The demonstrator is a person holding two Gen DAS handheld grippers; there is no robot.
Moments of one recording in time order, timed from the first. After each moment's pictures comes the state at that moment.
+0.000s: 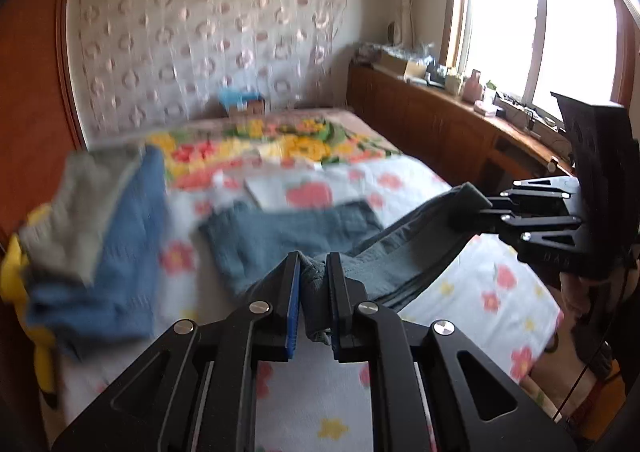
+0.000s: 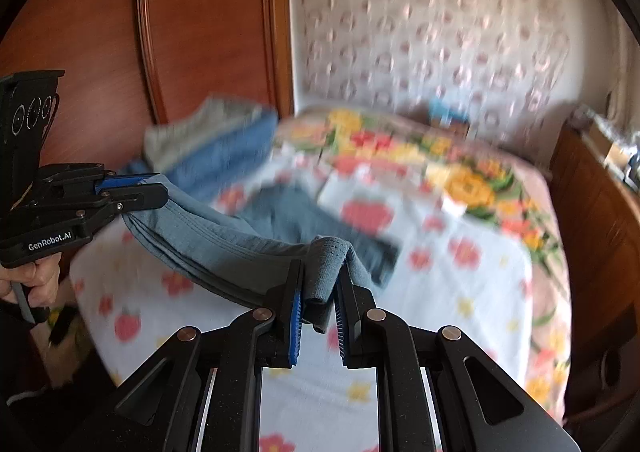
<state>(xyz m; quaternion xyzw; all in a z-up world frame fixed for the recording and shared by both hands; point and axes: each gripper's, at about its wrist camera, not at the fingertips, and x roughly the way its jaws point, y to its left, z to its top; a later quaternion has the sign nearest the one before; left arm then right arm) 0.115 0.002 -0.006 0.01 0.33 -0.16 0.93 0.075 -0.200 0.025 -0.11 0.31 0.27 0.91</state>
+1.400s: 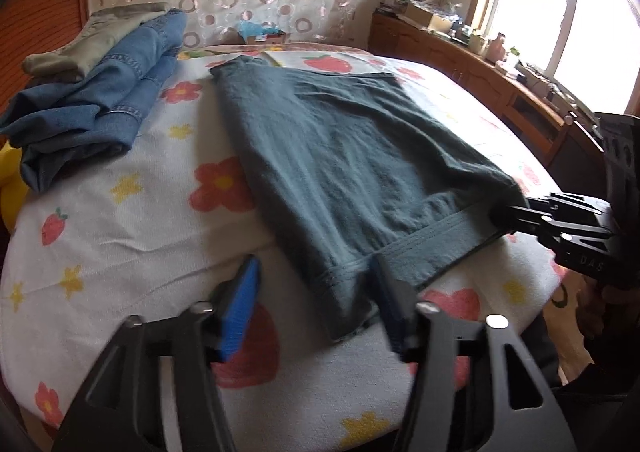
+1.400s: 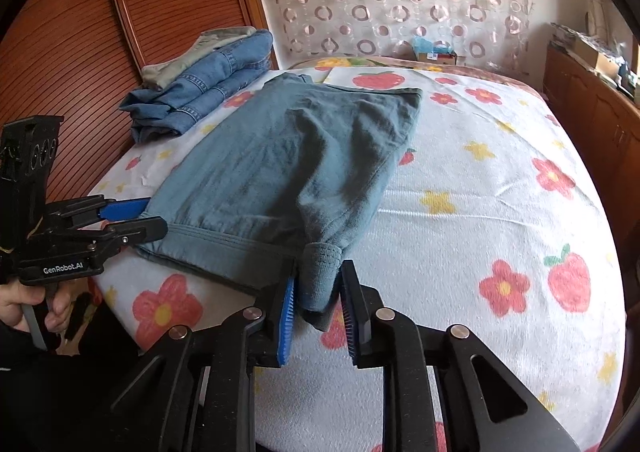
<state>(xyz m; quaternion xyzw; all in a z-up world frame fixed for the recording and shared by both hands) 0.055 0.011 -0.098 -0.01 0.42 -0.12 0.90 0.052 -0.209 -0.056 -0.03 0.36 0.24 0.90</state>
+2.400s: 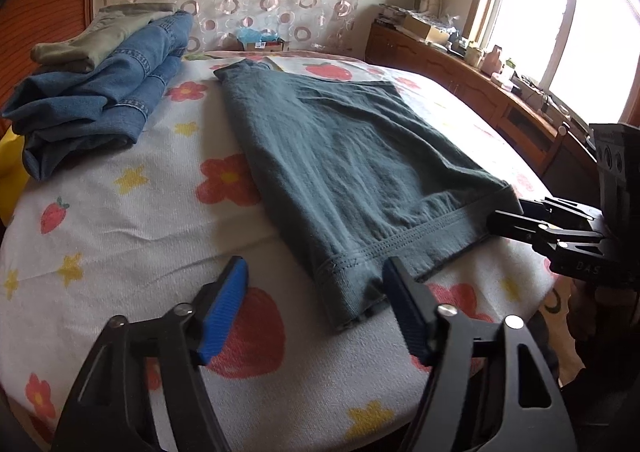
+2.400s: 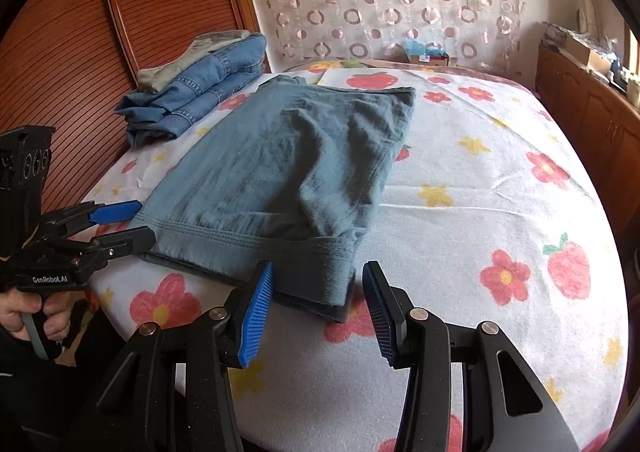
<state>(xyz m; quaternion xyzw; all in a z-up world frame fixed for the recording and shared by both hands) 0.048 0.021 -0.099 -0.04 0.40 -0.14 0.90 0.046 -0.222 -0.057 -0.02 0.35 0.23 0.91</state>
